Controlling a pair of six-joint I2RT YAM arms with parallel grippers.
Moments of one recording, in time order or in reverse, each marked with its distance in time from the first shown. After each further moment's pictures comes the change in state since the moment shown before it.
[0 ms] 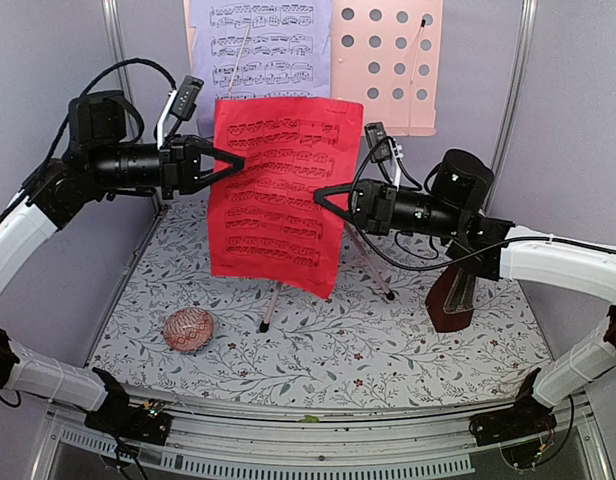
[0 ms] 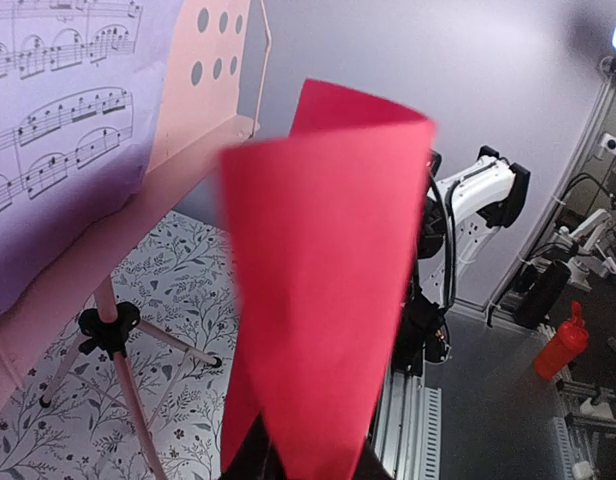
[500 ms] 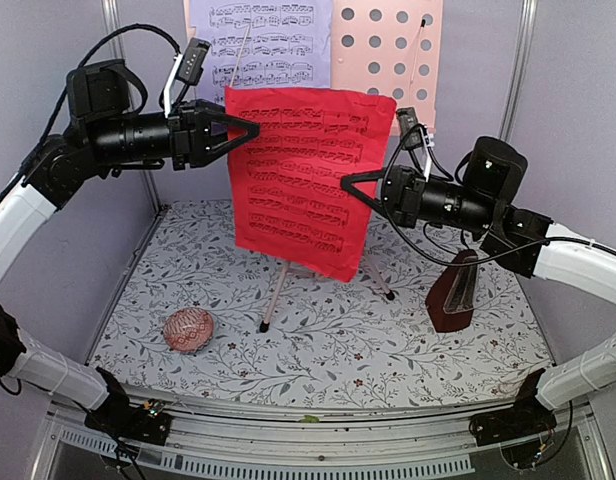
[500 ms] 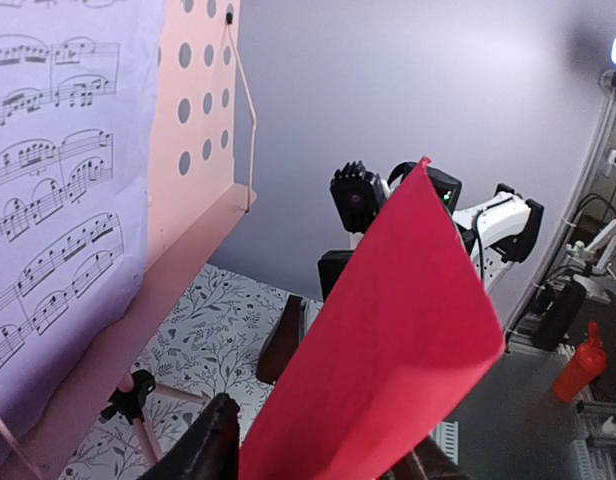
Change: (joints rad) left arm -0.109 0.103 0.204 -0.031 -0.135 0.021; right arm -0.019 -0.168 0.014 -0.236 0.093 -0.142
